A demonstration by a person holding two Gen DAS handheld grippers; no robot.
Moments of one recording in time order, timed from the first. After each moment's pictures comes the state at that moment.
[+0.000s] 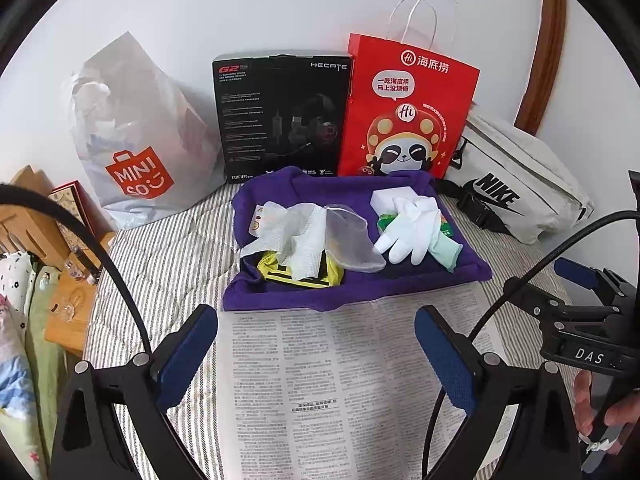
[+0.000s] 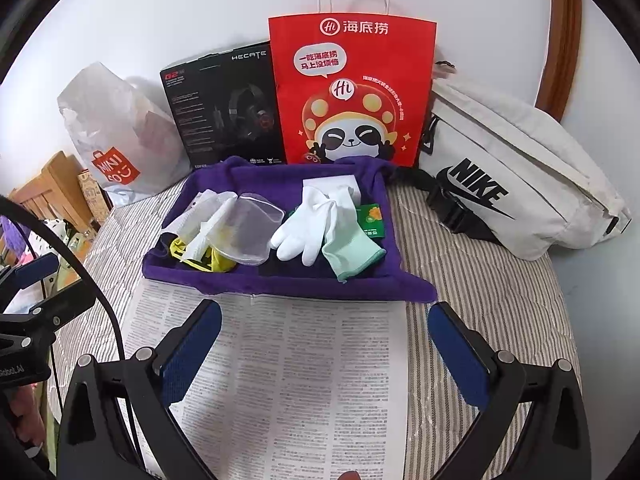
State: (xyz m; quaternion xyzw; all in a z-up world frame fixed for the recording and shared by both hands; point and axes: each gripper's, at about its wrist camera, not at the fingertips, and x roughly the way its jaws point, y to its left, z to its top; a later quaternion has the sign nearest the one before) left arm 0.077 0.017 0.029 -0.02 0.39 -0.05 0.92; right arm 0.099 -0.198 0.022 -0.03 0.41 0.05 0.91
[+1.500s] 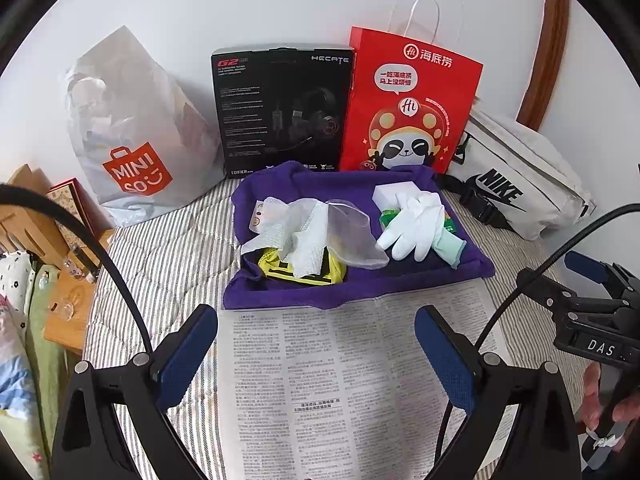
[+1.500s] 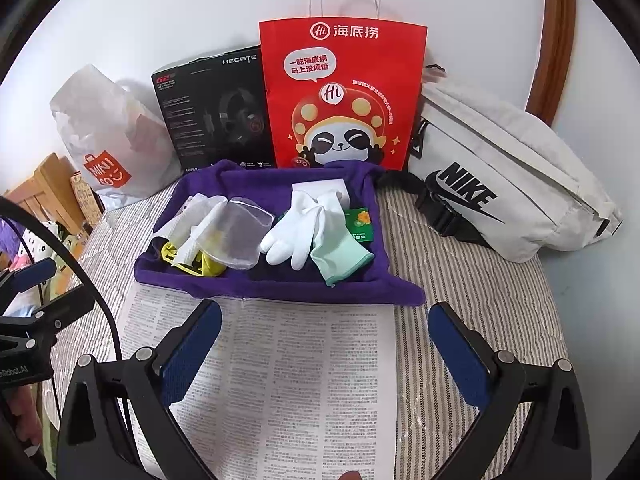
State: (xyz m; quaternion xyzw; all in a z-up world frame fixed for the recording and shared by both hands) left arm 0.084 0.018 0.025 -0.01 0.40 -0.05 0.91; right arm 0.102 -0.204 0.027 -0.03 0.41 0.03 0.91
